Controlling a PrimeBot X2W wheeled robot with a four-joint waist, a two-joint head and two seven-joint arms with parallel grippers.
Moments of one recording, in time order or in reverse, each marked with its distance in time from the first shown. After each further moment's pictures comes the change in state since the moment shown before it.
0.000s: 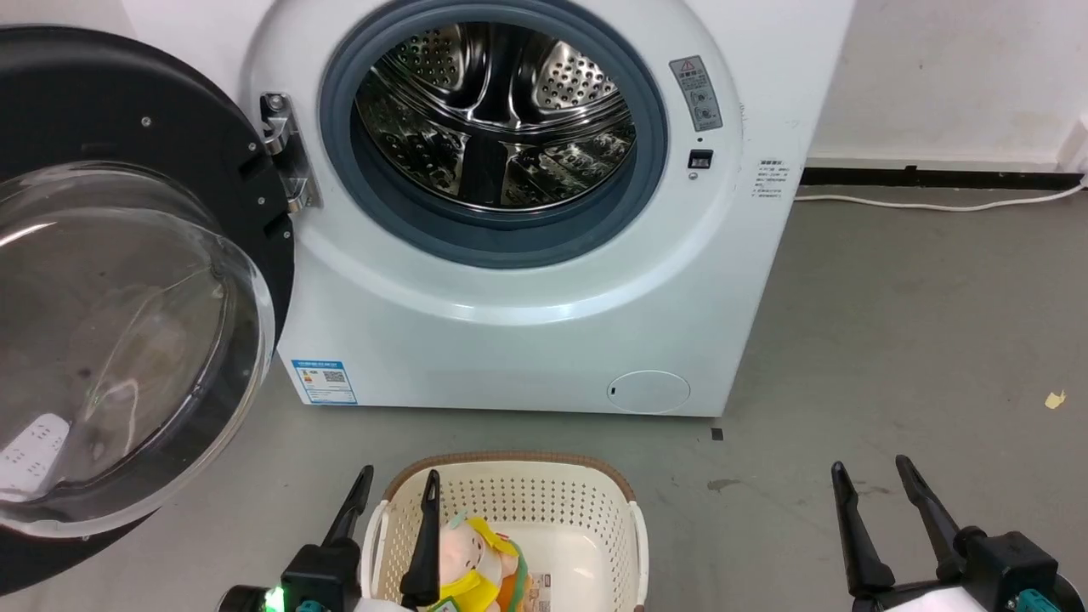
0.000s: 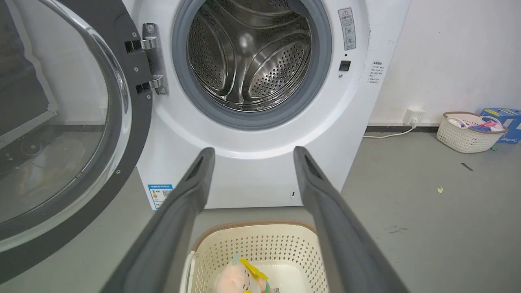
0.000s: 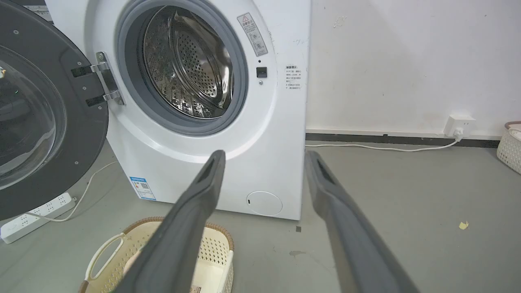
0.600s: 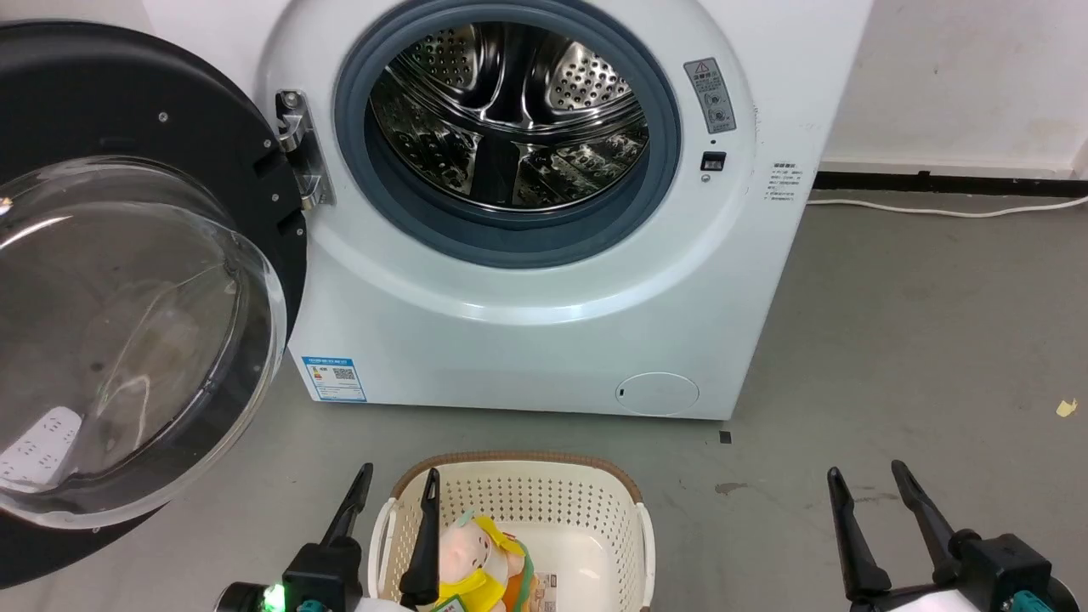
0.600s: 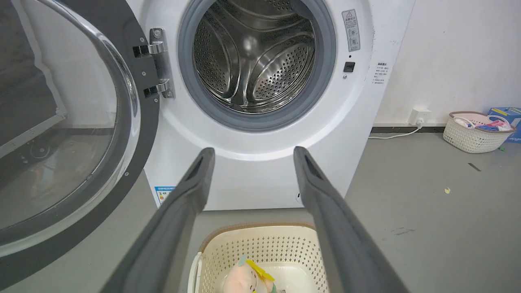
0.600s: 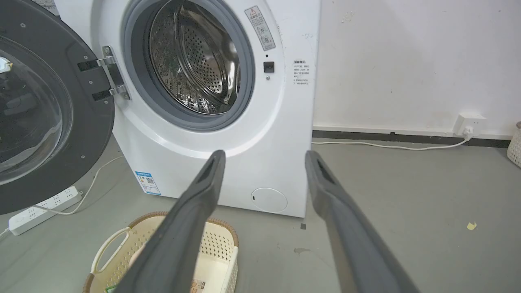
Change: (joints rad) left arm 0.000 -0.006 0.013 -0.003 0.027 -0.012 0.000; right arm 0.000 0.001 0.002 0.014 -0.005 0.000 0.000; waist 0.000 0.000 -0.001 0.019
